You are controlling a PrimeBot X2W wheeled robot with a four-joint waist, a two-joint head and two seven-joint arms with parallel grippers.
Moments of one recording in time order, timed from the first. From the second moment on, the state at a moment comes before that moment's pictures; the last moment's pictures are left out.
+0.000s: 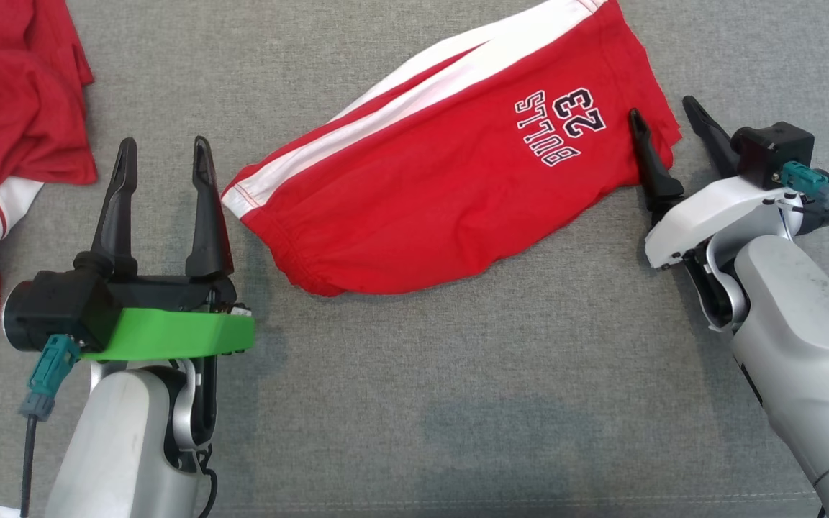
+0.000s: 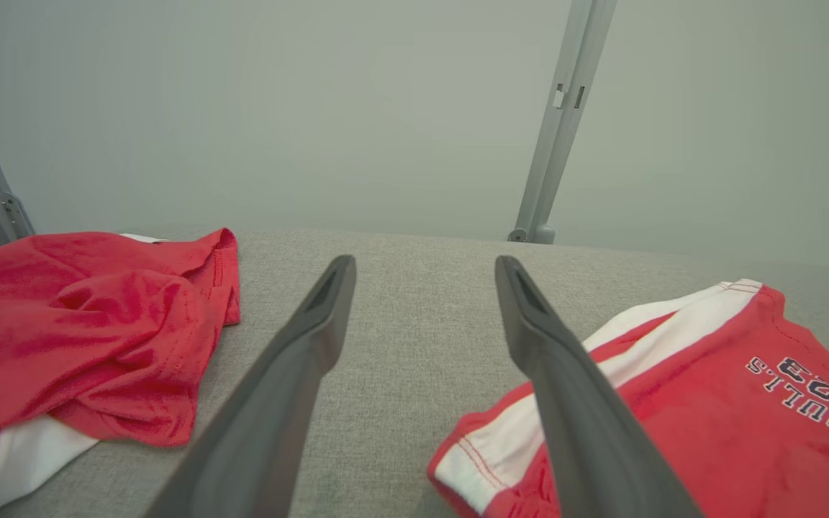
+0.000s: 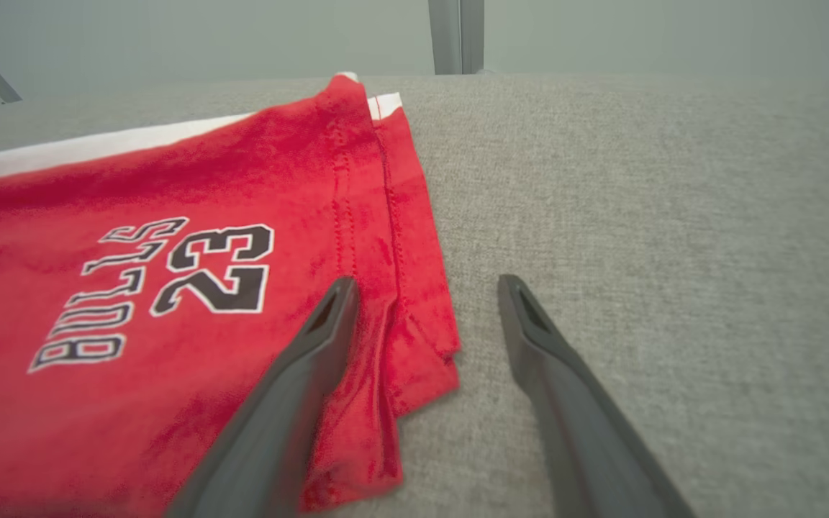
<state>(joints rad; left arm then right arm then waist) -0.34 0.16 -0.21 0.01 -0.36 0.07 -0.26 -0.73 -0.28 0.37 0.69 0.44 0.13 -0.26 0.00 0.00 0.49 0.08</state>
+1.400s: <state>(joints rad) -0.16 0.17 -0.23 0.04 -0.35 0.08 -0.20 -0.34 -0.19 0.20 0.47 0.43 0.13 -0.26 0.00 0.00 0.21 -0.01</state>
